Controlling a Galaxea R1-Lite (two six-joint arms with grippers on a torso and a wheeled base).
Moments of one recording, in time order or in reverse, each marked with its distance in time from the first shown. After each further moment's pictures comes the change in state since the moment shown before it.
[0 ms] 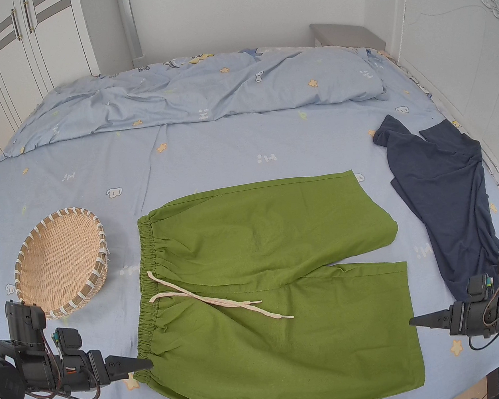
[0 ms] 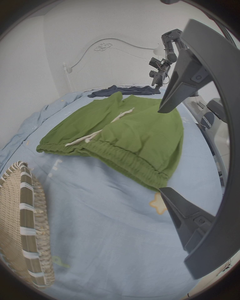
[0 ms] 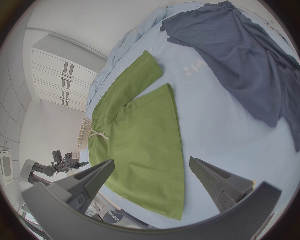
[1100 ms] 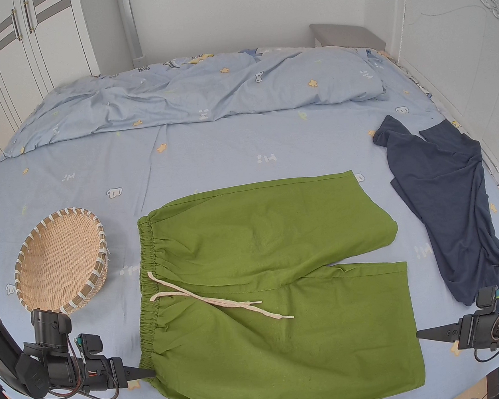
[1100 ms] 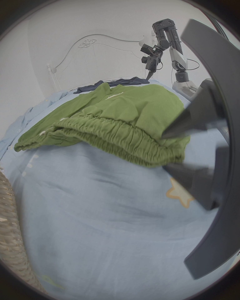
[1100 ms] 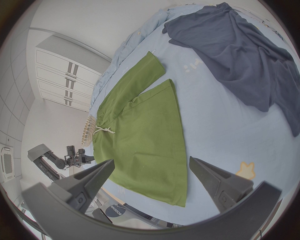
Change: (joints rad) left arm 0.009 0.346 0.056 -0.302 -0.020 0.176; right arm 0.003 -0.120 0.105 -0.016 0.015 0.012
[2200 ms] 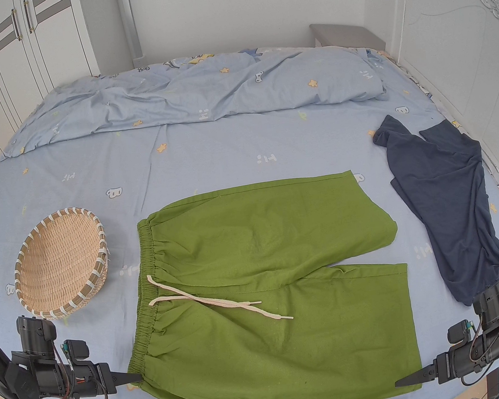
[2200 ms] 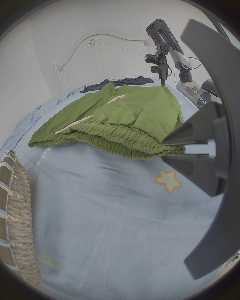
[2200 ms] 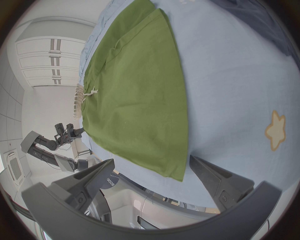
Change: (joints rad) left arm 0.082 -0.095 0.076 0.001 -0.004 0.011; right arm 0.122 0.262 0.000 0.121 0.043 -0.095
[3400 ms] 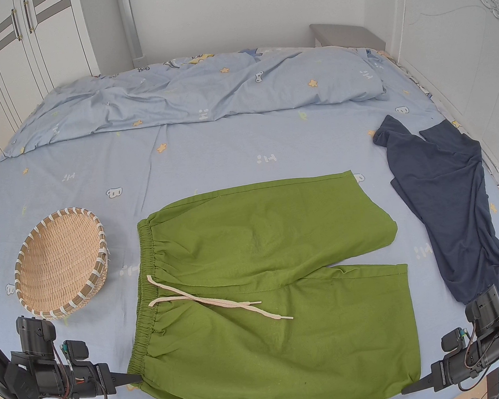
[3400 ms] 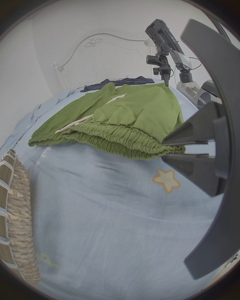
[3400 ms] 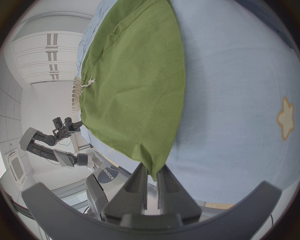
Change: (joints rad) left arm 0.002 -0.008 0.000 0.013 0.001 -0.003; right arm 0.060 0.042 0.000 0.014 -0.003 0.016
